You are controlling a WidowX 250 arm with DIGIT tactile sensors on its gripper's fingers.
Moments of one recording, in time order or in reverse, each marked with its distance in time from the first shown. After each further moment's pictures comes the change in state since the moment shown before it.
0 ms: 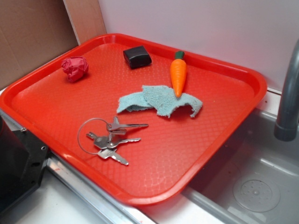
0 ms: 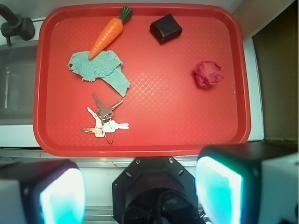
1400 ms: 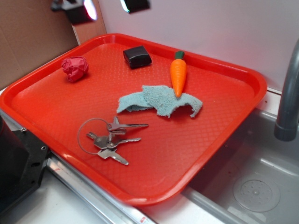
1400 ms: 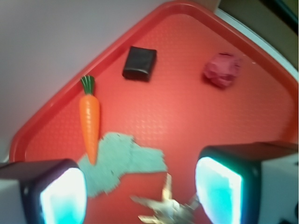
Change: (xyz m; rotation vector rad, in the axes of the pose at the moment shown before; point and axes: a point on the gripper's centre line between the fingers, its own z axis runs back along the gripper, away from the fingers) arm 0.107 -0.037 -0.103 0.073 -0.185 0.777
